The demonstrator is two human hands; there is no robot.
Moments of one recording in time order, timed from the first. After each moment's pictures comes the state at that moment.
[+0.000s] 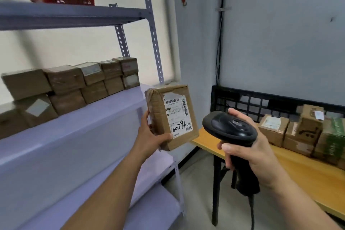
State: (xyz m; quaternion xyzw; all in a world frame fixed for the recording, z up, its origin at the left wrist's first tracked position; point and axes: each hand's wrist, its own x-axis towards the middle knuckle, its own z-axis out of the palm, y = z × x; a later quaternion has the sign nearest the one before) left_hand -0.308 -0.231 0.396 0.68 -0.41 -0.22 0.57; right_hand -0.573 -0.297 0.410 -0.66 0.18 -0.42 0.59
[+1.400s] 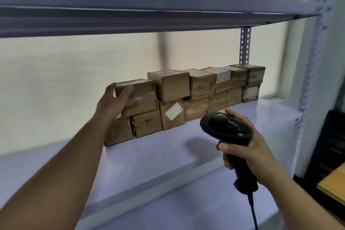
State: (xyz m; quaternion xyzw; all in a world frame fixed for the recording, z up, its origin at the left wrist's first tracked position) left_hand 0.102 0.024 0.519 0.82 -0.18 0.07 0.54; right_hand -0.180 -0.183 0.442 -0.69 0.05 -0.31 0.65
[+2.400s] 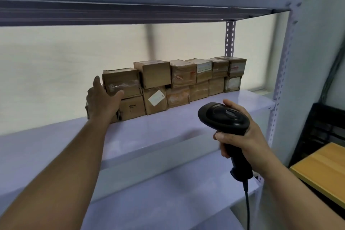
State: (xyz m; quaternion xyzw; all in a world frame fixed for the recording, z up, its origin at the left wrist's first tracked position) left_hand 0.019 0.007 0.489 0.85 -0.13 0.20 0.48; right_hand -0.260 -0.211 0.433 -0.71 0.04 -0.30 0.64
